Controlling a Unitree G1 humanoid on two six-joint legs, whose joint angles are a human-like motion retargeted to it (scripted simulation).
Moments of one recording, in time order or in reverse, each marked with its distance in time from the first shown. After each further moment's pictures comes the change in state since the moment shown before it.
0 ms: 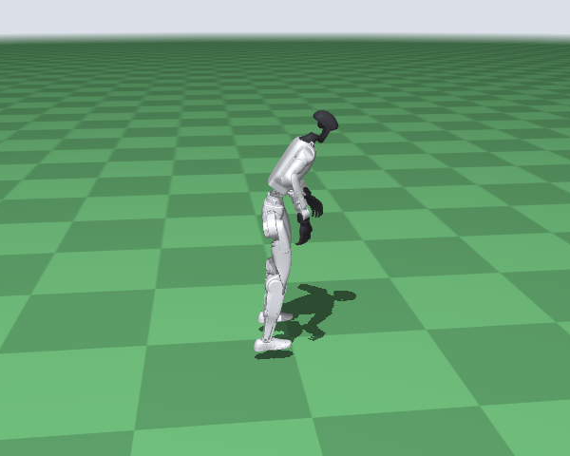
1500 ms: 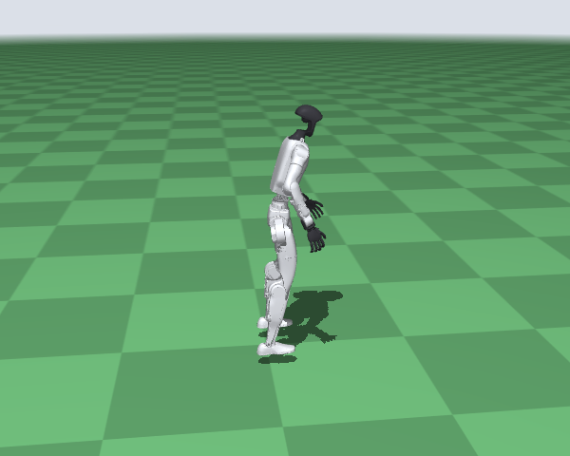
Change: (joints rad) left arm -0.028 -0.355 0.195 0.348 -0.132 -0.038 0.109; right arm -0.098 0.410 0.023 0.421 0.114 -0.049 -0.345; waist 0.047 -0.024 -0.205; left_leg 0.162 -0.004 0.011 -0.114 0.060 -0.011; right_leg 0.136 -0.019 -0.150 -0.075 0.015 -0.056
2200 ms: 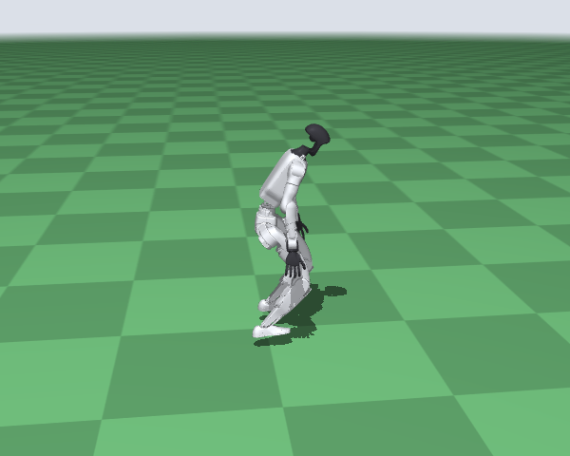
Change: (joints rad) left arm -0.319 -0.115 -0.102 0.408 -0.206 0.133 0.092; right arm -0.401 0.162 -0.062 0.538 0.209 0.021 -0.179; waist -0.113 0.124 0.280; left_leg -0.777 0.087 -0.110 1.378 -0.568 0.312; right_leg -0.599 0.181 0.032 1.173 -0.578 -0.235
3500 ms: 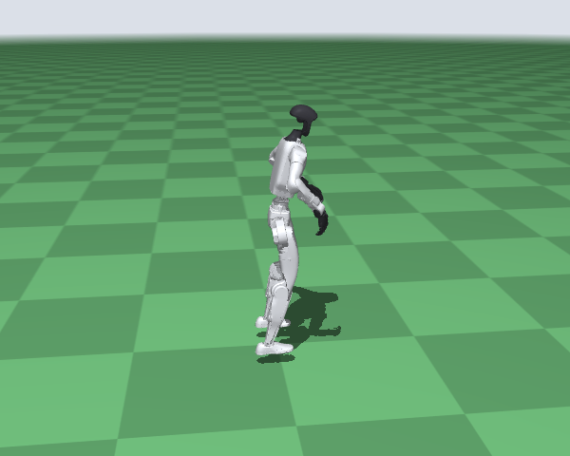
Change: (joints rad) left arm 0.503 0.607 -0.119 -1.025 0.248 -0.094 -0.442; right arm 0.430 -0.530 0.096 -1.050 -0.260 0.084 0.703; waist 0.105 -0.092 -0.330; left_leg 0.715 -0.108 0.047 -1.178 0.483 -0.253; right_leg 0.604 -0.167 -0.018 -1.078 0.516 0.212
